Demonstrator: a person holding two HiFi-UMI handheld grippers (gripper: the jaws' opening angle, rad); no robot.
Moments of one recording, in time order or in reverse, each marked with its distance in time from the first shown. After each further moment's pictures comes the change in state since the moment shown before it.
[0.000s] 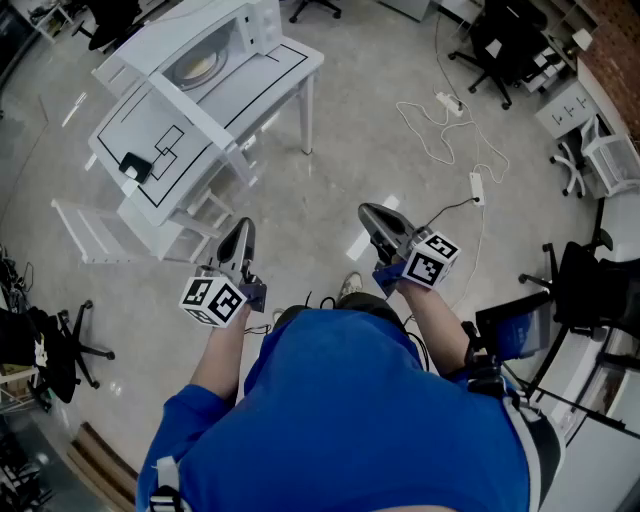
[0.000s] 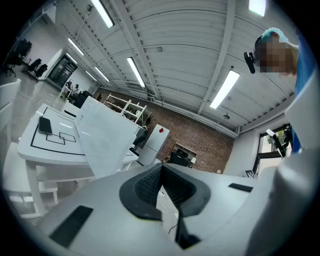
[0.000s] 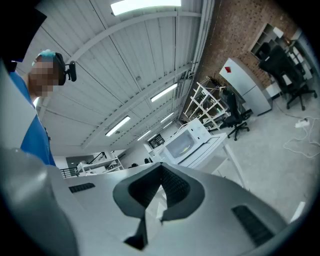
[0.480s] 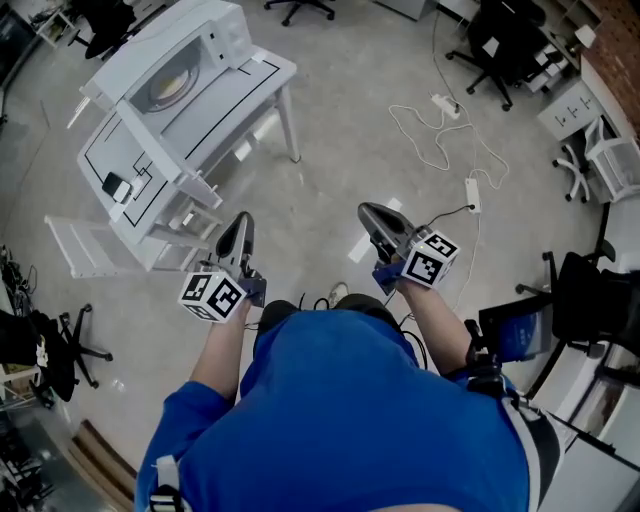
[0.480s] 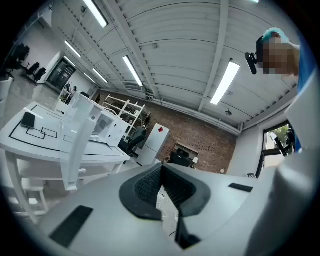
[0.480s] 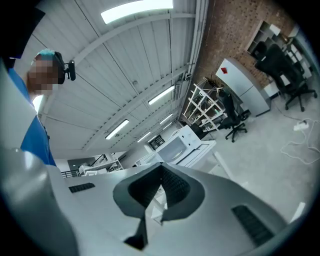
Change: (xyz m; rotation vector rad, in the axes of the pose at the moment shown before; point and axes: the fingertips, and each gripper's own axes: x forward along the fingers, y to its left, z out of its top) left arm 0.103 -0.065 -0.023 0.018 -0.013 0.023; right arm -0.051 -0.086 0.066 0.018 0.001 0.016
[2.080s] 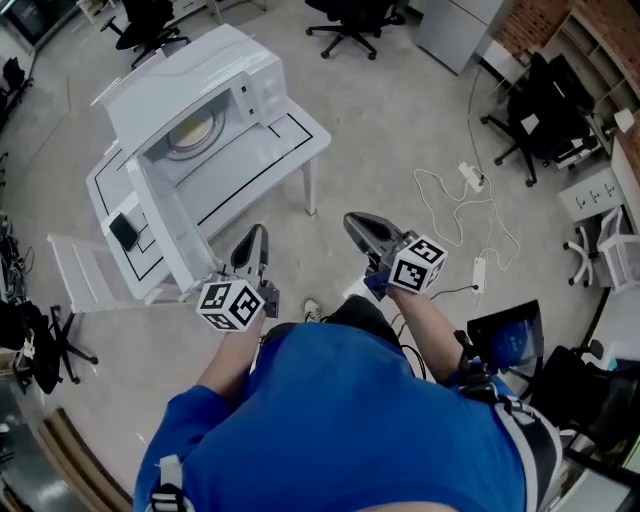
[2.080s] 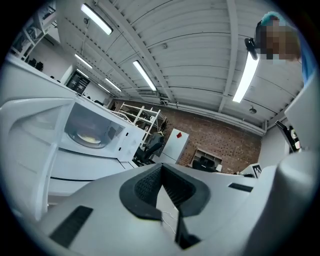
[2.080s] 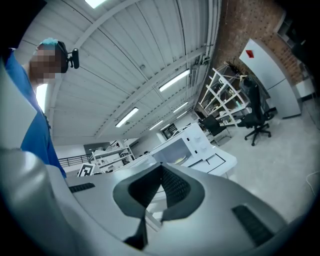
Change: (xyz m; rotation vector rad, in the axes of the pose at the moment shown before) left arm 0.170 0.097 0.057 0.011 -0.072 0.203; right arm 0.207 -0.100 0.099 -0.117 0.174 0.168
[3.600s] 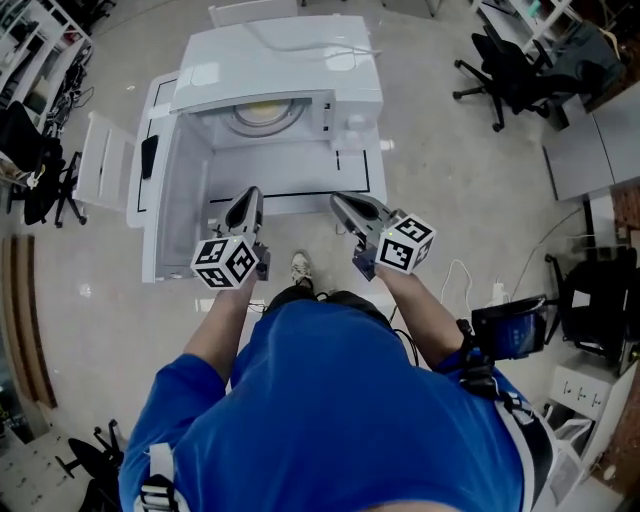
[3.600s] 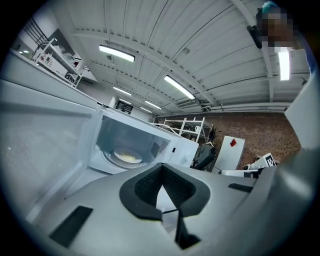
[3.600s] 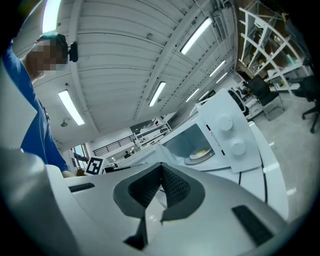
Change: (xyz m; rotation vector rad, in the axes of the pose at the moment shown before) left arm 0.099 0.123 0.042 0.037 -0.196 0.592; right arm 0.206 -0.104 0.043 -0.037 0.402 0.531
